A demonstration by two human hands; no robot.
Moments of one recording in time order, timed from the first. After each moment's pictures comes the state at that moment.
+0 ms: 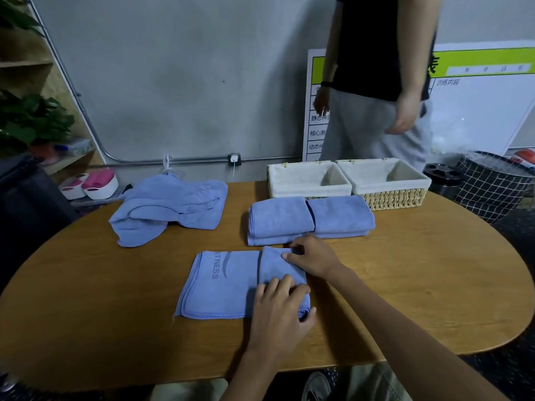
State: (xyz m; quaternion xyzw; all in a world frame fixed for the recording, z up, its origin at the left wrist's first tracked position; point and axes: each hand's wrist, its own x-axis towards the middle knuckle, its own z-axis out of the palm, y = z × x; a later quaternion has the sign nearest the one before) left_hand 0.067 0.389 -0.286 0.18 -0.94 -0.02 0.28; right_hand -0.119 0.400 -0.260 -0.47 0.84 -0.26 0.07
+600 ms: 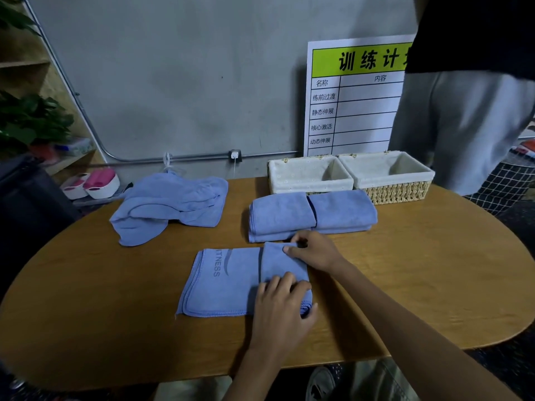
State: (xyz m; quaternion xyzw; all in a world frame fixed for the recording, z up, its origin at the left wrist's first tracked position) left_hand 0.067 0.390 -0.288 0.18 -0.94 -0.03 0.29; right_hand -0.119 0.404 -0.259 -0.44 0.81 -0.37 0.13
